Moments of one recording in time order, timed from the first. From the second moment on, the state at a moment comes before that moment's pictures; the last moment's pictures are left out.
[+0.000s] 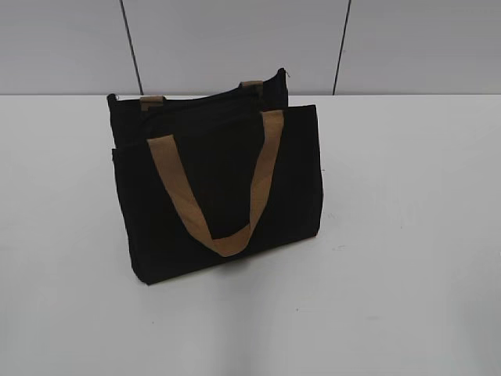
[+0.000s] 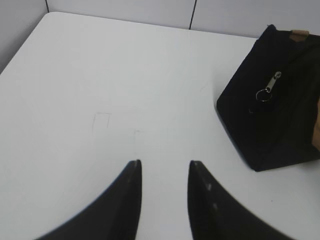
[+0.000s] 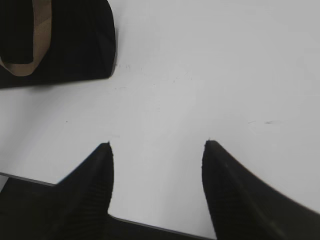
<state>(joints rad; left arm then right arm) -0.01 -0.01 -0.53 -0.05 1.06 0.01 0.01 -0.01 -0.49 0.25 1.09 -0.20</state>
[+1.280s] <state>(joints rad) -0.01 -0.01 -0.53 -0.05 1.06 0.01 0.01 -0.01 -0.49 0.25 1.09 -0.20</state>
